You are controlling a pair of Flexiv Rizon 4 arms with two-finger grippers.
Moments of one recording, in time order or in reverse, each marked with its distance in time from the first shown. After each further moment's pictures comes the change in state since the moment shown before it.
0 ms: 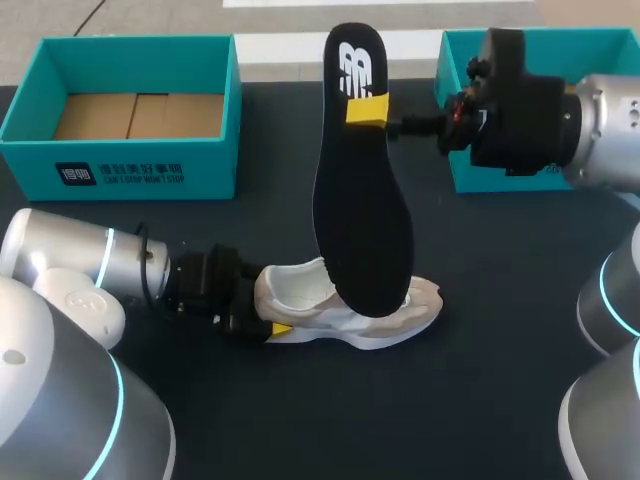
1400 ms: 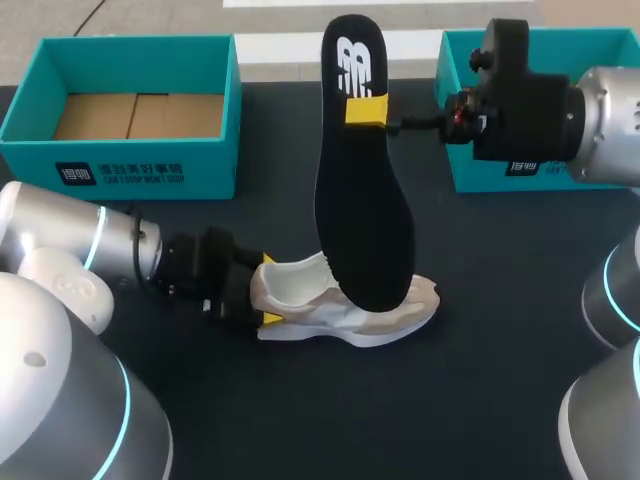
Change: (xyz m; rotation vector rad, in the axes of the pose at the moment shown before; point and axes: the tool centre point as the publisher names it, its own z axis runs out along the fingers) left arm -0.010 -0.011 -0.023 -0.074 -0.004 -0.025; right arm 0.005 -0.001 0.000 0.013 -0.023 -0.159
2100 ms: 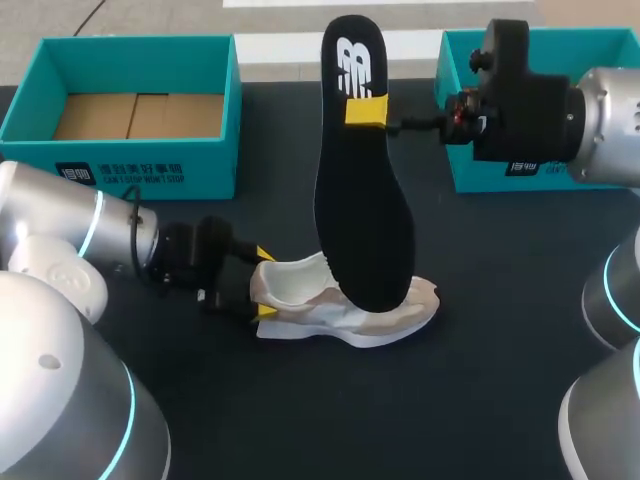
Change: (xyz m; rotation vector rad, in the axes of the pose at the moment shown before) left arm -0.006 -0.003 -0.015 -0.076 -0.017 -0.003; right arm 0.000 0.000 0.000 -0.001 -0.001 0.000
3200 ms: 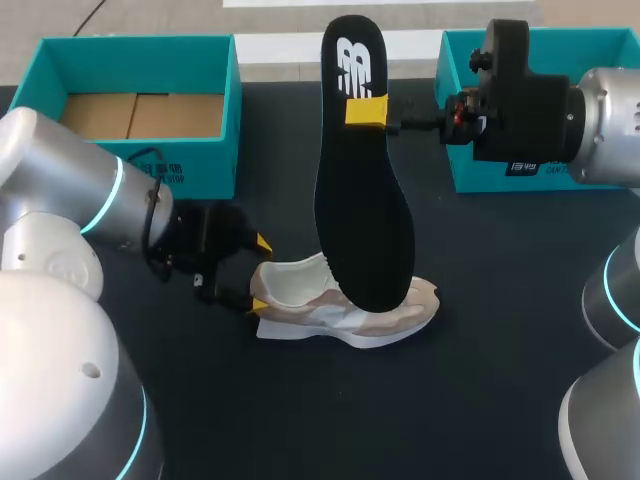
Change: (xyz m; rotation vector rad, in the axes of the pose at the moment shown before) left arm 0.004 -0.022 -0.028 -0.245 -0.028 0.156; right arm 0.000 0.000 0.000 0.000 0.000 0.000
